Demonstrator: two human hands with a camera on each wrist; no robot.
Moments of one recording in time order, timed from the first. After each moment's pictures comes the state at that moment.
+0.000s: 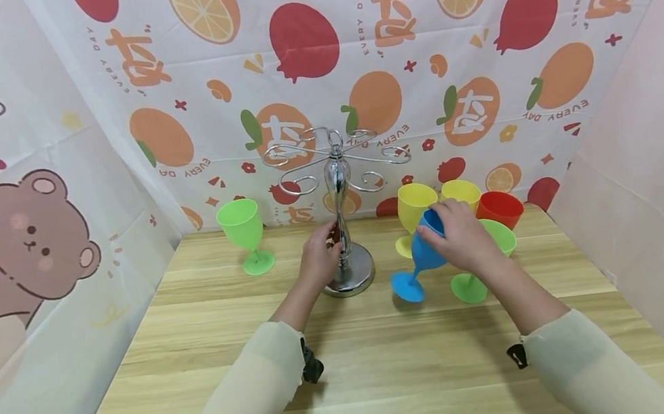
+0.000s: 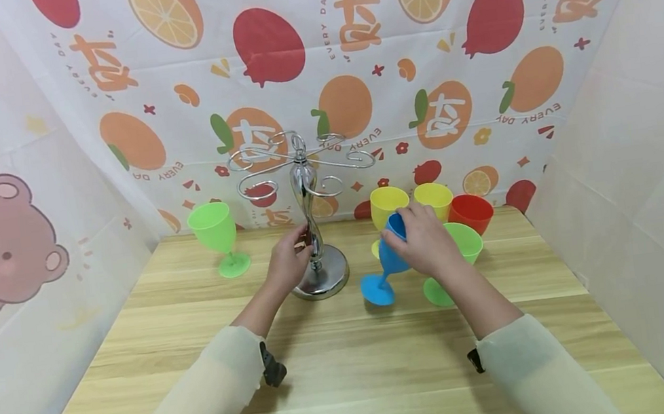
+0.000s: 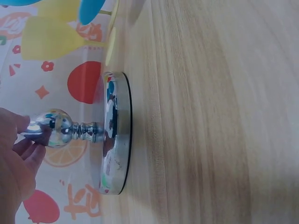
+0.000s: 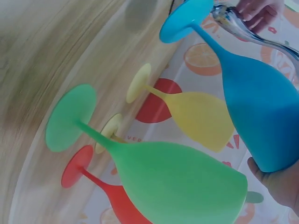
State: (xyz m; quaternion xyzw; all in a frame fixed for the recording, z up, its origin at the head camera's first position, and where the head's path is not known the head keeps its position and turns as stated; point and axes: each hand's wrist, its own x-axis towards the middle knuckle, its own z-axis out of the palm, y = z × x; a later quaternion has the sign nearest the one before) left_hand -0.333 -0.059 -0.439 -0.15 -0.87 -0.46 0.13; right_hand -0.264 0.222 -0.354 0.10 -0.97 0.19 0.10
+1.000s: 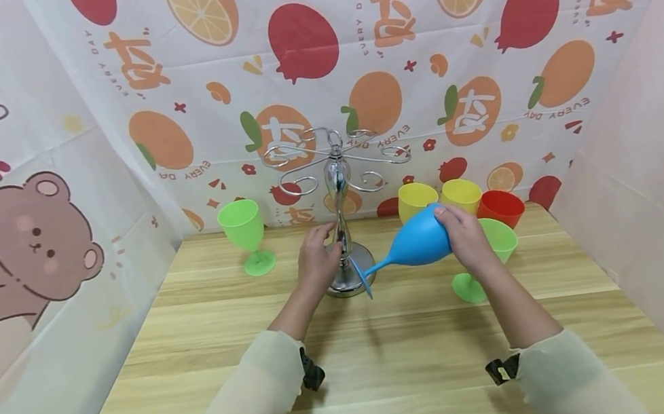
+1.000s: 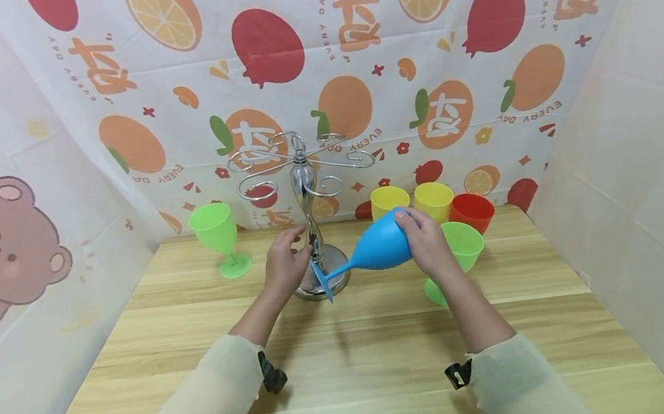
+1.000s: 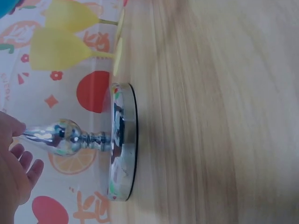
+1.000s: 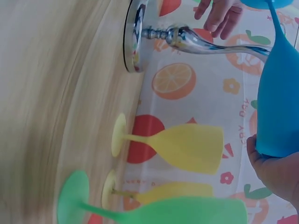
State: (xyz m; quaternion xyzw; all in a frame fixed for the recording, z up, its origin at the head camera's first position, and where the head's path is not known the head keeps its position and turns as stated) left_hand -0.321 -0.058 -0.434 -0.12 -0.87 -0.43 0.21; right_hand -0.254 0.216 -0.359 0.04 -0.82 0.56 0.08
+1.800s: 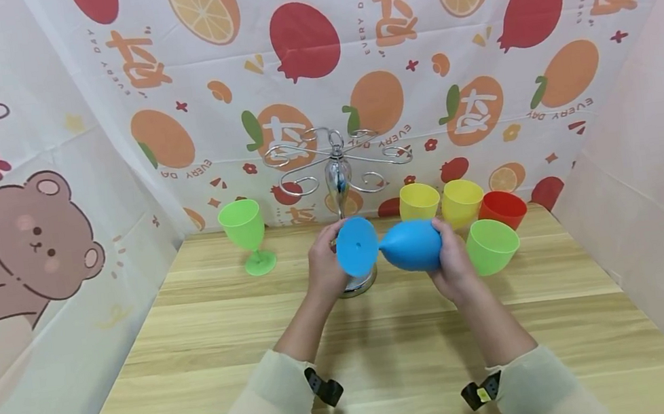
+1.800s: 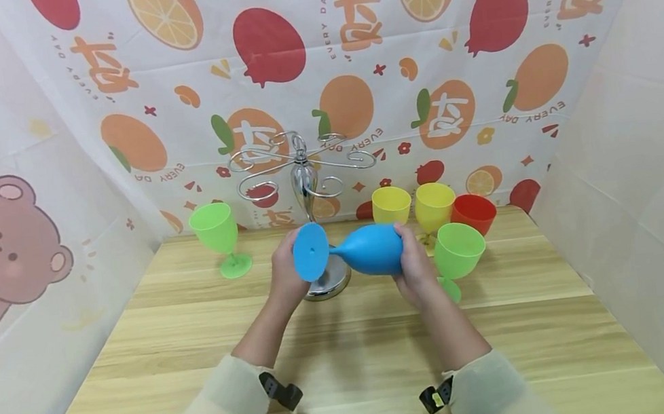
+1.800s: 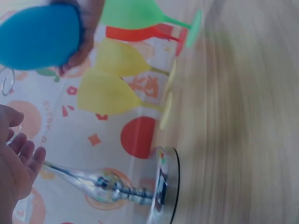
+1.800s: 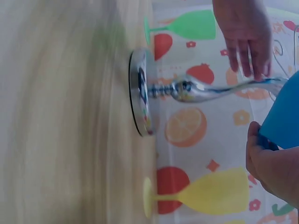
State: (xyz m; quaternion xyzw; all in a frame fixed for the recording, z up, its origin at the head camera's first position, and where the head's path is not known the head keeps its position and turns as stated) left_hand -0.279 -0.038 -0.406 -0.18 -0.75 -0.59 0.21; right_hand -0.250 0.180 -0.380 -0.07 -0.57 0.82 -0.05
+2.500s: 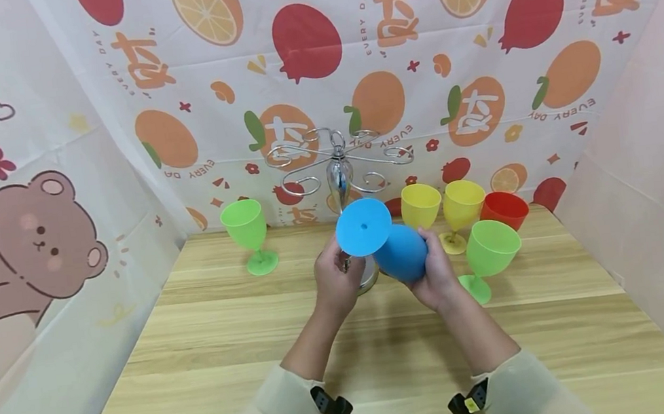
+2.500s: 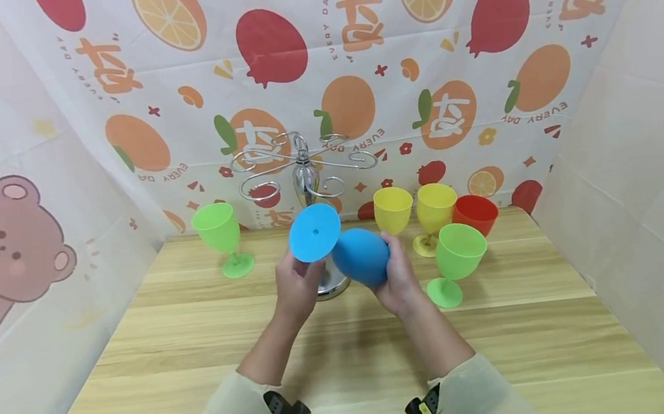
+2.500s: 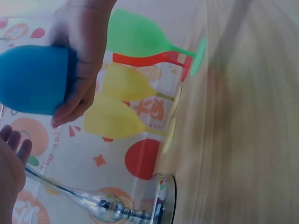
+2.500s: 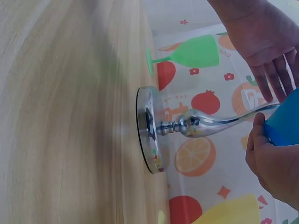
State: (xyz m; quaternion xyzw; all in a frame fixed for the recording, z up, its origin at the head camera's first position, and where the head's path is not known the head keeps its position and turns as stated) left_hand -0.235 -0.029 -0.384 -0.26 -0.69 -0.63 0.25; right_hand -0.248 0.151 -0.388 -0.10 -0.47 0.87 -0.12
